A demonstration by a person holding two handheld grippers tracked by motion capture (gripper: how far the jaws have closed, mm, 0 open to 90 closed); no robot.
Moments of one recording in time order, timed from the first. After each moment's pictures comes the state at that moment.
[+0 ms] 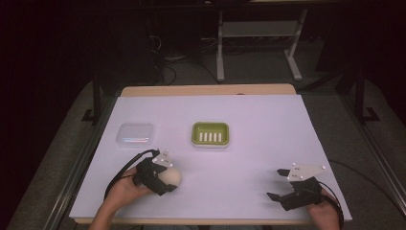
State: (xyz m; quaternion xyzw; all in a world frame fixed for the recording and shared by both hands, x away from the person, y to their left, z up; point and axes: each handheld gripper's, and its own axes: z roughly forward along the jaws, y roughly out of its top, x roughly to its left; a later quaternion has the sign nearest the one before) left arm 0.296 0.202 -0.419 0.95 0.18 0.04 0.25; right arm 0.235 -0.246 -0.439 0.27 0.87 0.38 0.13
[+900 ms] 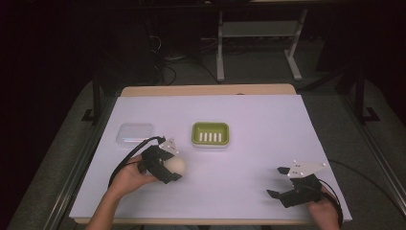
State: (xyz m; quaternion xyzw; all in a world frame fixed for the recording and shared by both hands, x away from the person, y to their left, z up) left arm 0.319 0.182 -0.389 0.95 0.18 0.03 0.24; right arm 0.242 -0.248 -0.439 0.28 0.87 0.39 0.12
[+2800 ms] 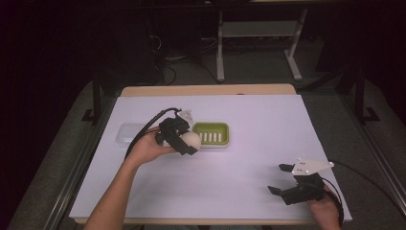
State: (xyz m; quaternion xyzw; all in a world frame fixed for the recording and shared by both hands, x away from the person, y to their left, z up) left arm 0.384 0.137 -0.352 0.95 0.16 0.02 0.26; right arm 0.243 -0.253 -0.433 0.29 0.85 0.42 0.13
